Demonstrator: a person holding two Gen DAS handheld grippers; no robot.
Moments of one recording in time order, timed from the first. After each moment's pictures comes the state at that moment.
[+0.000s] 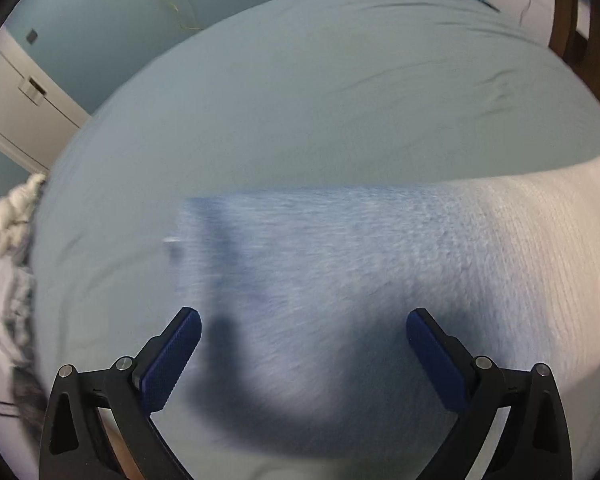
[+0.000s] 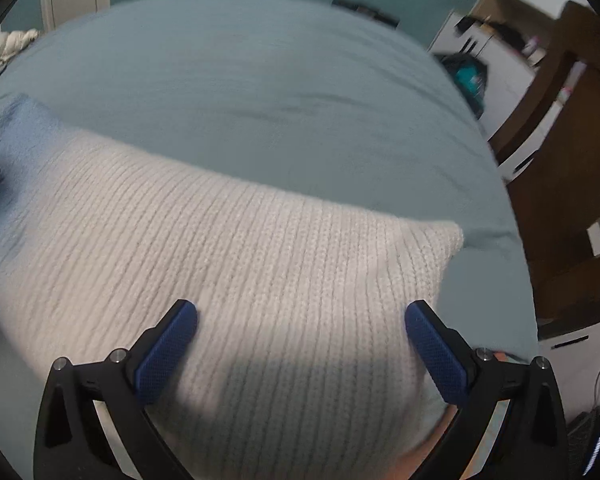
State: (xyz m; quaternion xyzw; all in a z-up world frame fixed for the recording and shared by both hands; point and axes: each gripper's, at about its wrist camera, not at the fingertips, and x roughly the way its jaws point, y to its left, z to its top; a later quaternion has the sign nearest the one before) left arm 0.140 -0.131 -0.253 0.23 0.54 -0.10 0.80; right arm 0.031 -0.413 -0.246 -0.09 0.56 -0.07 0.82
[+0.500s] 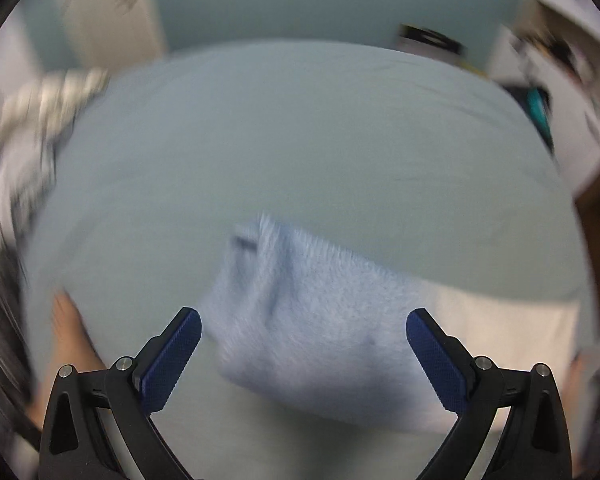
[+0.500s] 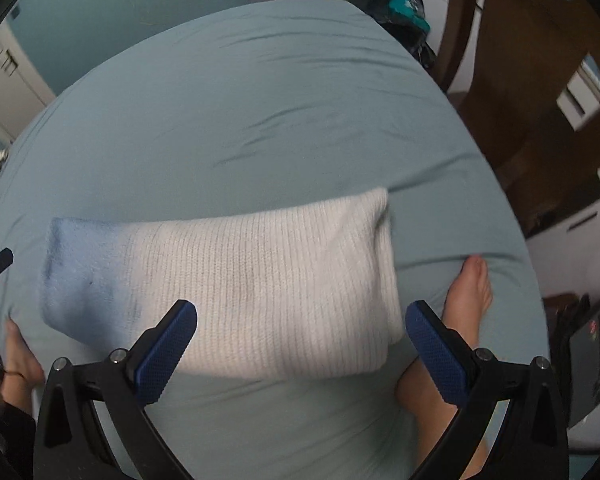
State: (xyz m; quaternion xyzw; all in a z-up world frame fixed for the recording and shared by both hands) left arm 0.126 -0.062 -0.162 -0.05 0.56 -0.01 0.83; right arm 0.010 -0.433 -0.137 0.12 0.59 -0.14 0.79
